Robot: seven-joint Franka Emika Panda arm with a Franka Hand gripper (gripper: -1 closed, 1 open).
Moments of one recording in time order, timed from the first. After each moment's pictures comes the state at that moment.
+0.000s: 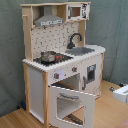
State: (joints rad) arm 0.28 -1.49 1.54 -2.62 -0.10 2.25 -0.68
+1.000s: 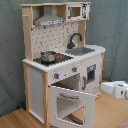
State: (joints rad) arm 0.06 -1.50 1.49 -2.52 -0.11 2.34 -0.57
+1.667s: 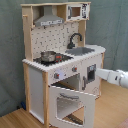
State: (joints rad) arm -0.06 -1.49 1.35 -2.45 -0.14 2.39 -0.58
